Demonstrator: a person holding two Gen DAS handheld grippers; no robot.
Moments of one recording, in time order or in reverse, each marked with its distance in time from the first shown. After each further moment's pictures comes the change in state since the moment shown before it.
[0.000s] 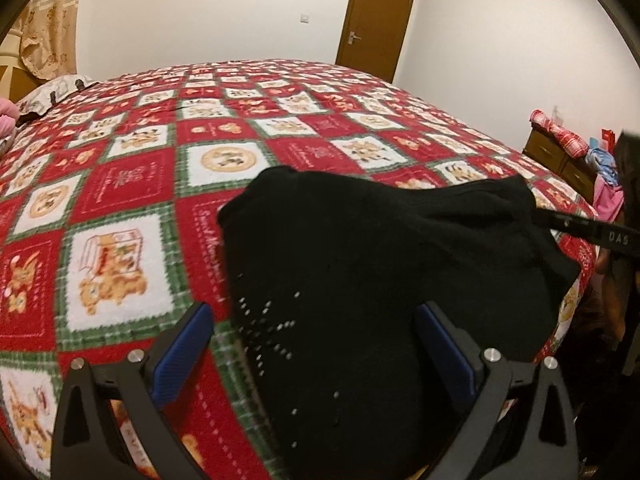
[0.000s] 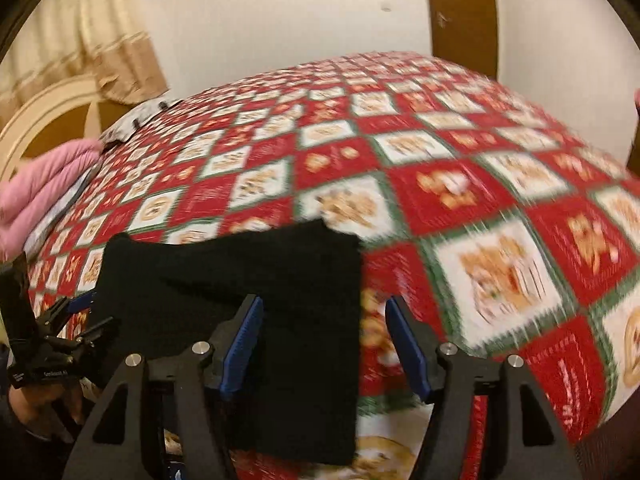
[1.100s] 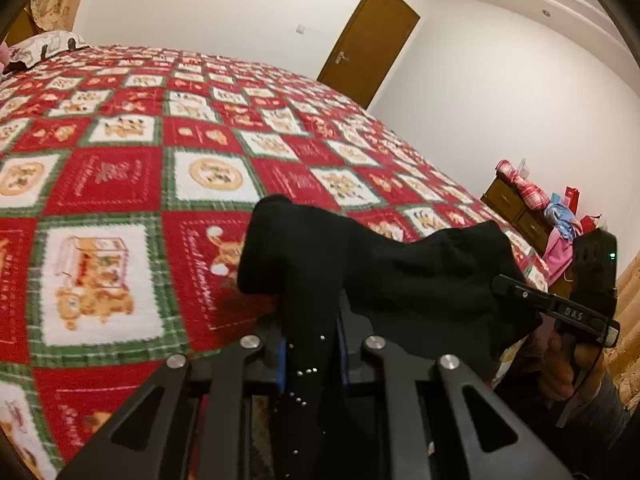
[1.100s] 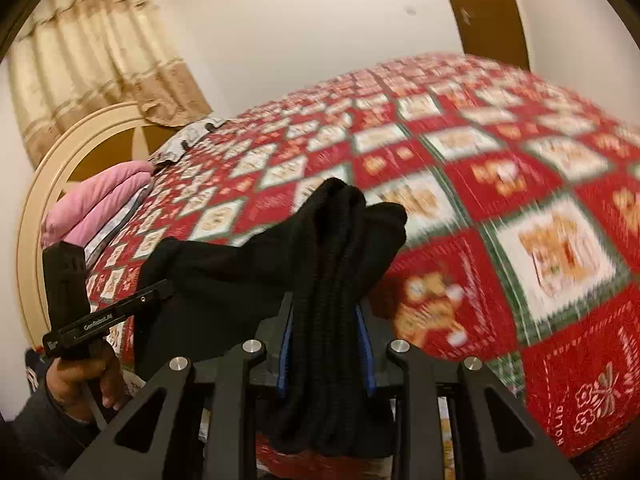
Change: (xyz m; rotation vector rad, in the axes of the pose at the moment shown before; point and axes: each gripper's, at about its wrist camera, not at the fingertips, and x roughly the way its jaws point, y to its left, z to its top) left arm -0.015 0.029 0.014 -0.156 -0.051 -0.214; right arm -0.016 0.031 -0.011 -0.007 -0.082 0.217
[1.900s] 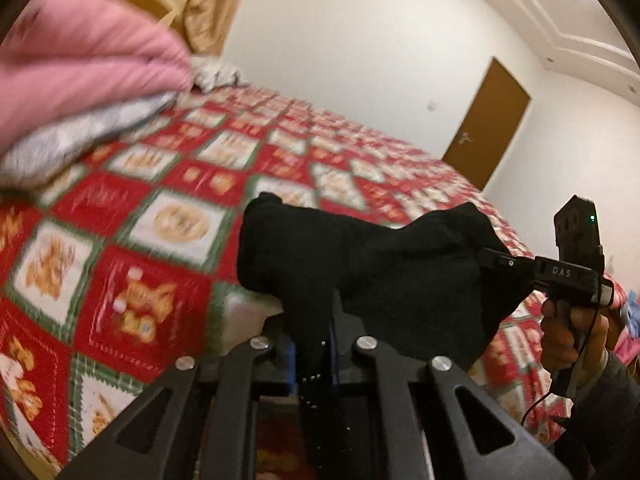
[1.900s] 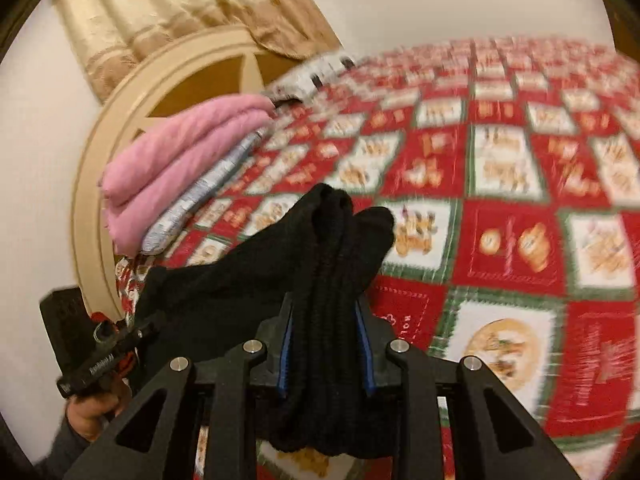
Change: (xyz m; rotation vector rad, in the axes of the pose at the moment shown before) left arm -0.149 0.207 0.018 -0.243 -0.214 0.386; right arm 0.250 0.236 0.106 -0.161 0.252 0.389
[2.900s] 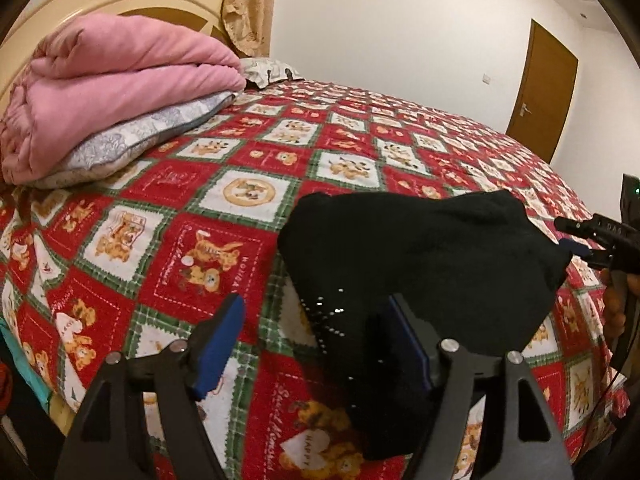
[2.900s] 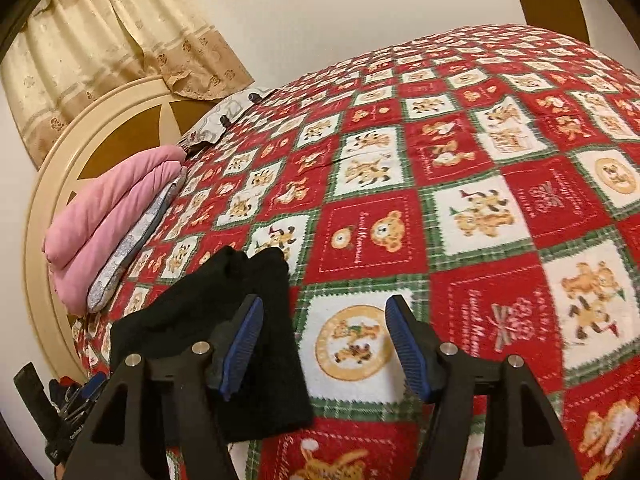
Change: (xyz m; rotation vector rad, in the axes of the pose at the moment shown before) left arm -0.014 -0.018 -0.026 0.093 -0.006 0.302; right arm -0.048 -0.068 -0.021 0.173 -0.135 -0.211
